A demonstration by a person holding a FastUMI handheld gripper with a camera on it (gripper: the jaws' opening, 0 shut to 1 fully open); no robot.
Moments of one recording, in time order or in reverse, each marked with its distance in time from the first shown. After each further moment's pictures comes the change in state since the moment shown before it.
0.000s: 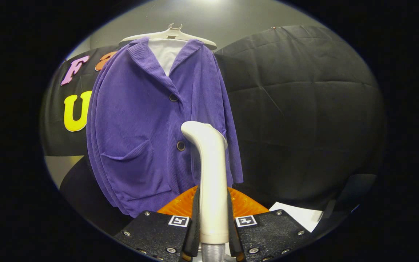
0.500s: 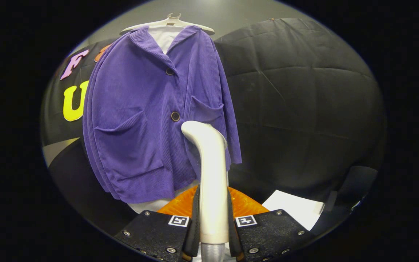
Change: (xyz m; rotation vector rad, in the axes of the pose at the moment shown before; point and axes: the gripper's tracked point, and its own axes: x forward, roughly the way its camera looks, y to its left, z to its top) arm -0.001 -0.010 -0.056 -0.002 0.096 -0.004
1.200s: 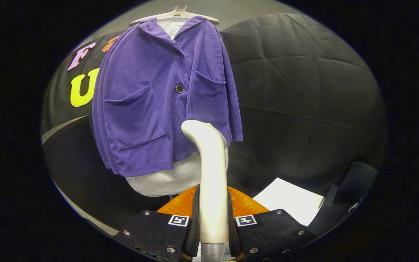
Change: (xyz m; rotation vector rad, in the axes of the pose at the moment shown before) arm -0.042 -0.016 -0.038 -0.039 0.073 0.073
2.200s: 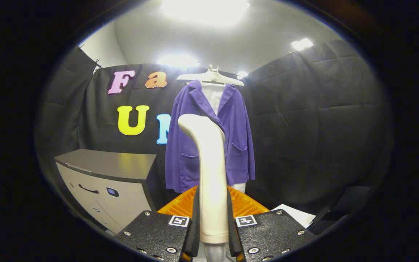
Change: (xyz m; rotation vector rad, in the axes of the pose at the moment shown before) arm -0.268 0.050 0.074 -0.074 -0.317 0.196
